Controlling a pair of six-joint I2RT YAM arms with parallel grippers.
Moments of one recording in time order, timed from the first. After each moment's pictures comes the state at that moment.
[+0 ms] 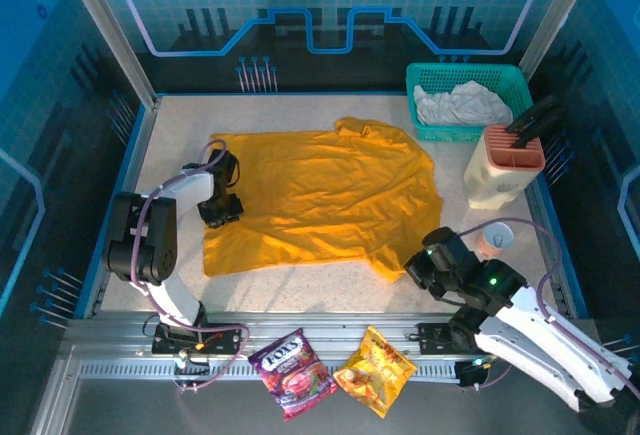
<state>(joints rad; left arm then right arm) -0.08 1.70 0.99 -0.76 -0.08 -0.56 0.73 0.58 0.51 -0.90 0.02 1.55</state>
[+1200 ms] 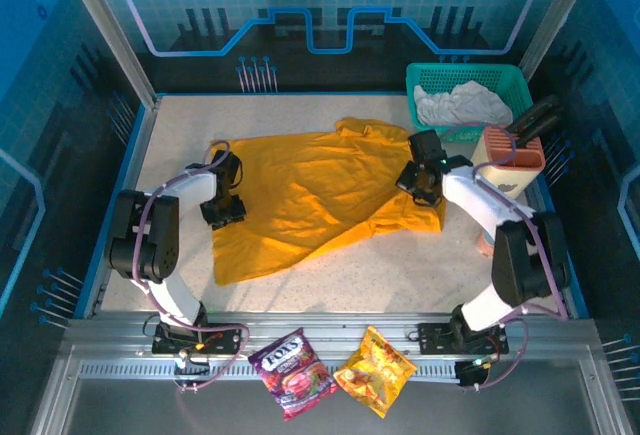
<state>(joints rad) -0.10 1.72 0.99 -0.76 -0.08 -0.55 0.26 1.59 1.10 -0.61 0.07 0.79</state>
